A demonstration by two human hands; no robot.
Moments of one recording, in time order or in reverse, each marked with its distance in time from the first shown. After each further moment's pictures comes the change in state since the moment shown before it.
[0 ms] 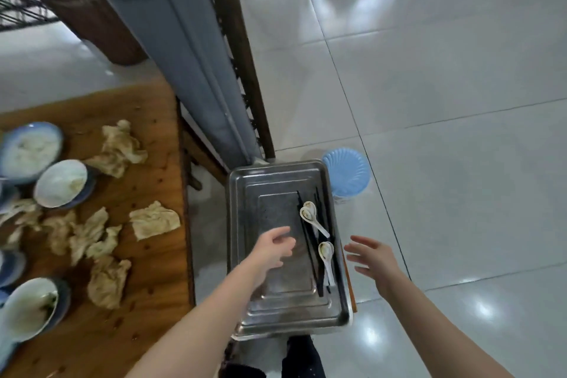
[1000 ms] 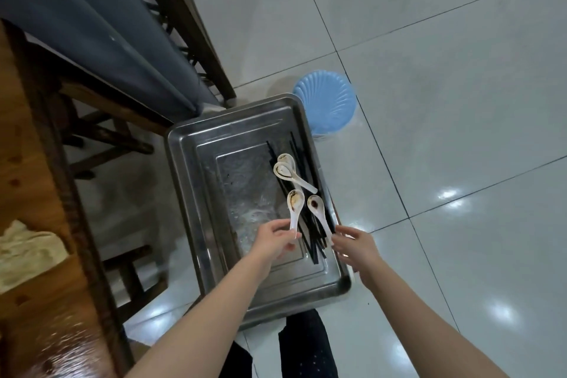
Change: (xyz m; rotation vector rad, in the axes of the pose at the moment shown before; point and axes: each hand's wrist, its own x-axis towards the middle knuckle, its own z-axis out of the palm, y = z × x) left_hand 0.120 -0.065 0.052 0.060 -0.057 -0.222; right_hand 0.108 0.109 0.020 0.078 0.119 0.265
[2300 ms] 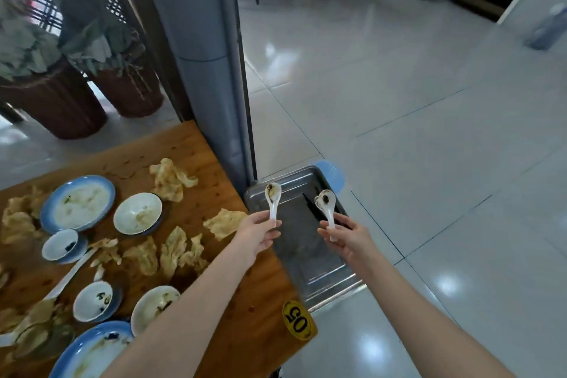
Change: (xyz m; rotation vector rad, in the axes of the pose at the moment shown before) left_hand -0.250 -0.014 -0.232 -0.202 -0.048 0.411; right_hand -0.313 0.018 0.148 0.543 -0.113 -0.516
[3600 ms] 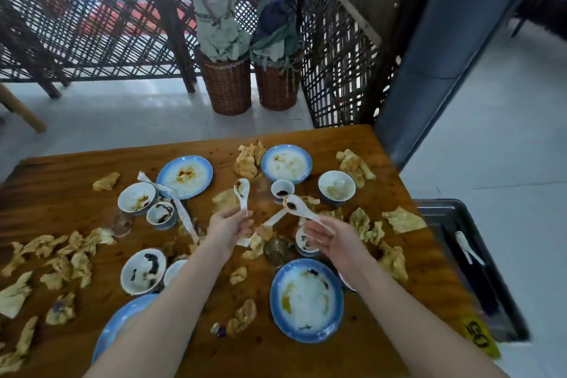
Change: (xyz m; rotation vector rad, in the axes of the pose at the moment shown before) left_hand -0.129 -0.032 -0.445 -0.450 0.423 0.131; right_hand -0.143 0.190 0.354 -0.215 -0.492 0.152
